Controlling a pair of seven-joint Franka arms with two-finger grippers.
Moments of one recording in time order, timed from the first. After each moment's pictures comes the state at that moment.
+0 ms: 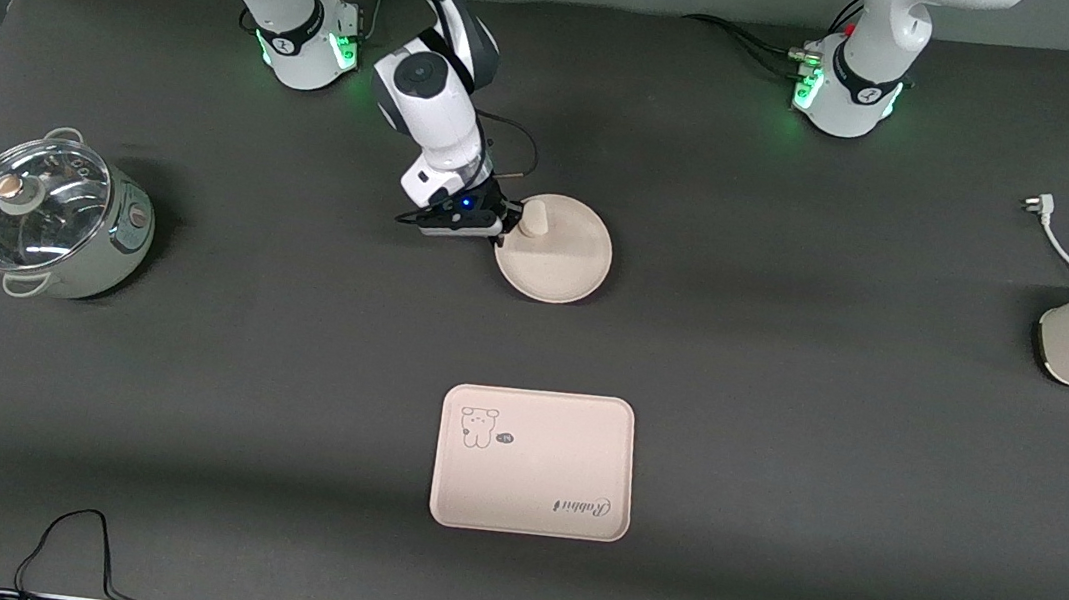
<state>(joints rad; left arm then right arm) -0.13 0.02 0.15 -1.52 0.10 1.59 -0.12 0.88 0.25 -0.07 -2.35 0.17 2.85 0.73</state>
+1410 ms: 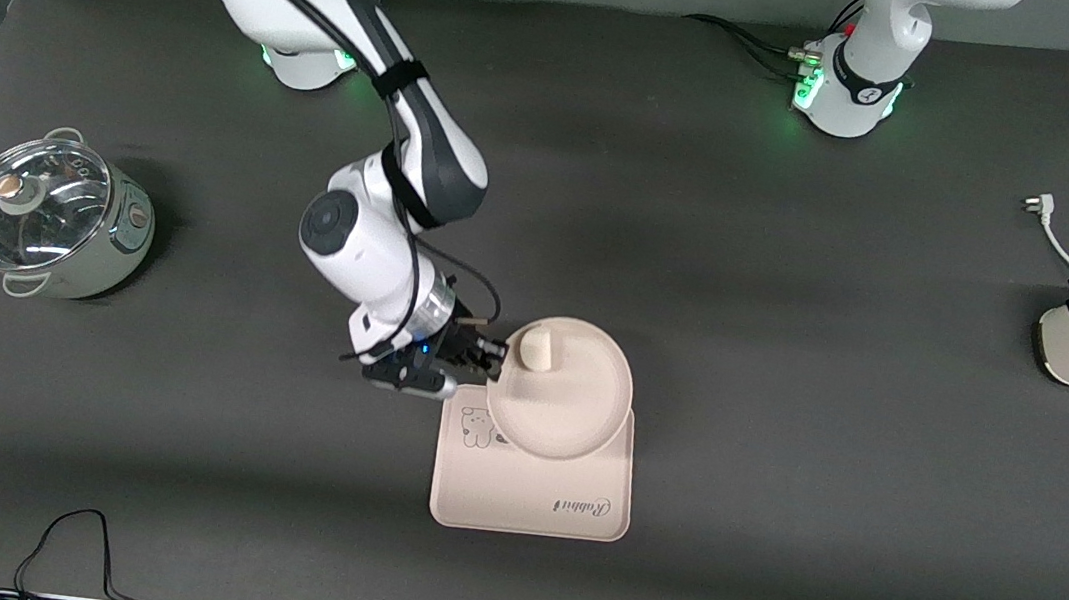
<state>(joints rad) -0.13 0.03 0.15 -1.52 0.10 1.60 -0.12 0.61 0.66 -0.07 -1.52 0.47 2.49 0.45</state>
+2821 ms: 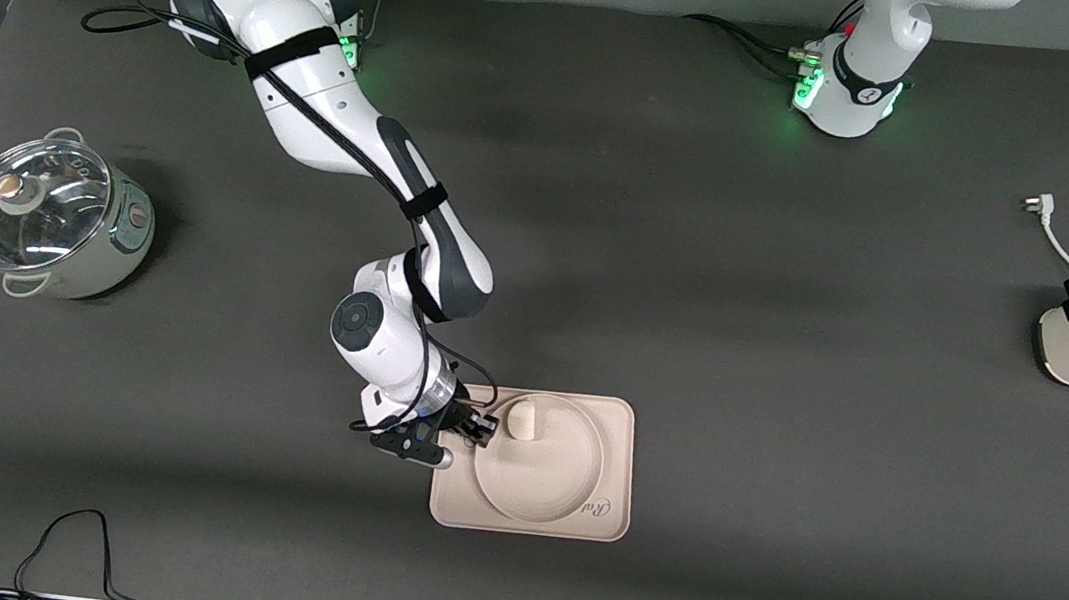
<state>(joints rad) -0.14 0.04 0.15 -1.52 0.10 1.60 -0.12 0.57 1.00 -0.07 -1.27 0.46 2.61 0.44</state>
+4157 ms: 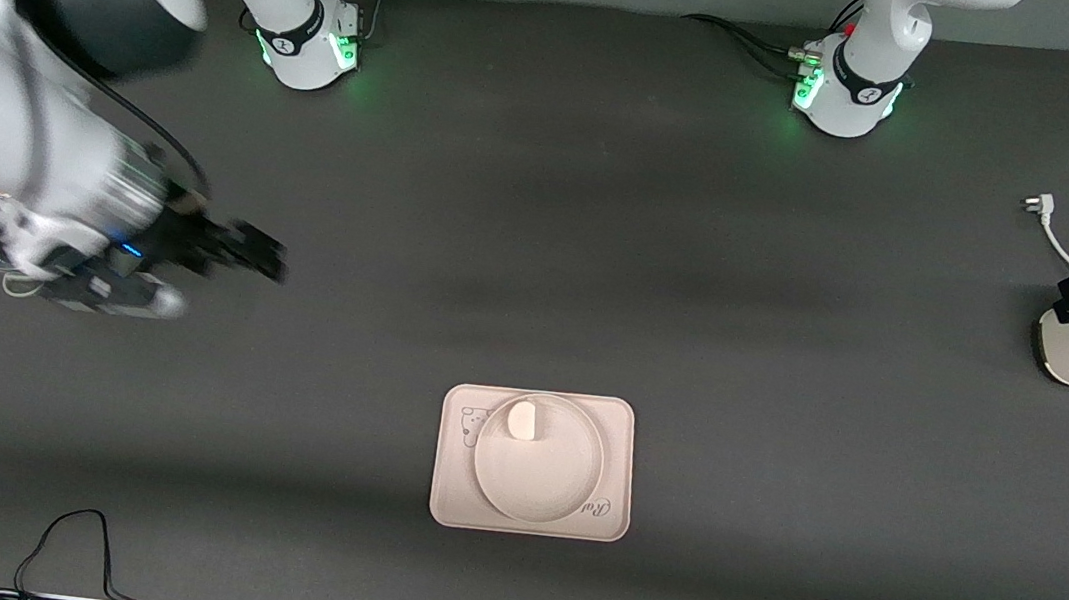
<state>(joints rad) -0.13 0.05 0.16 -1.53 0.05 1.62 -0.12 0.29 0.16 -0.11 -1.49 0.16 1.62 0.20</state>
